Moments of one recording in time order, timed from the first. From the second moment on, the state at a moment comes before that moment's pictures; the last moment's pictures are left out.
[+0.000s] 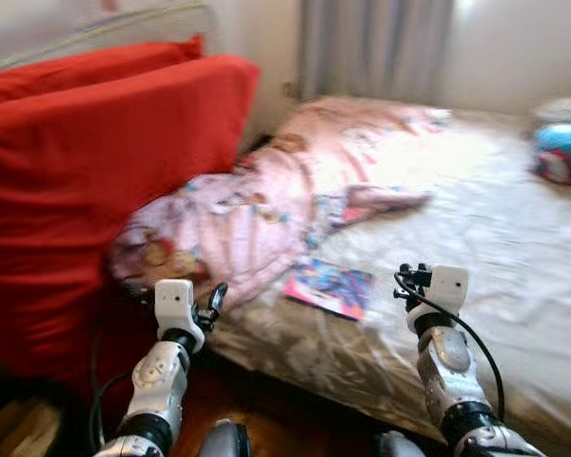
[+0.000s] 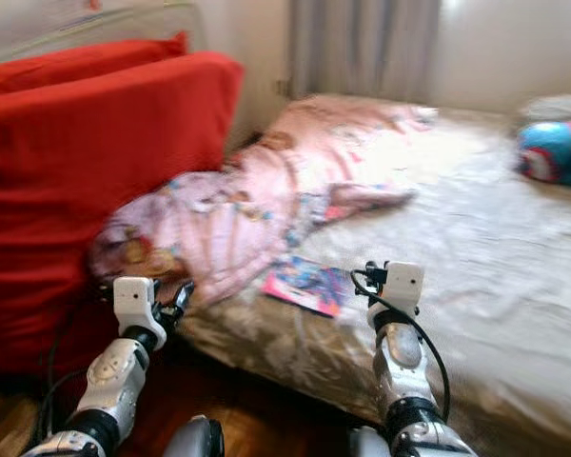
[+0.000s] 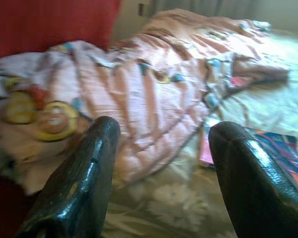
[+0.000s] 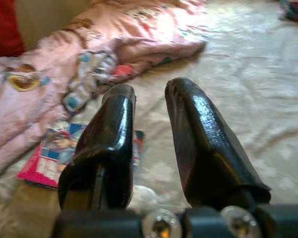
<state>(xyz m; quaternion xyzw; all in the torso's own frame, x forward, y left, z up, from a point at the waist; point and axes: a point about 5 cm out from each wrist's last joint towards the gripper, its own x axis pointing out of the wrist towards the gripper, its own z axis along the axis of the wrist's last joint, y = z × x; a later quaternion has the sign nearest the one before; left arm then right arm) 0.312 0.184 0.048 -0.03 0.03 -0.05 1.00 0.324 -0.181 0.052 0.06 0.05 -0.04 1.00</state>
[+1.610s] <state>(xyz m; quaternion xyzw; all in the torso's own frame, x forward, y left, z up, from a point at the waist) 0.311 0.180 0.051 -0.04 0.02 -0.05 1.00 0.317 -0.180 0.036 0.07 0.09 -0.01 0.99</state>
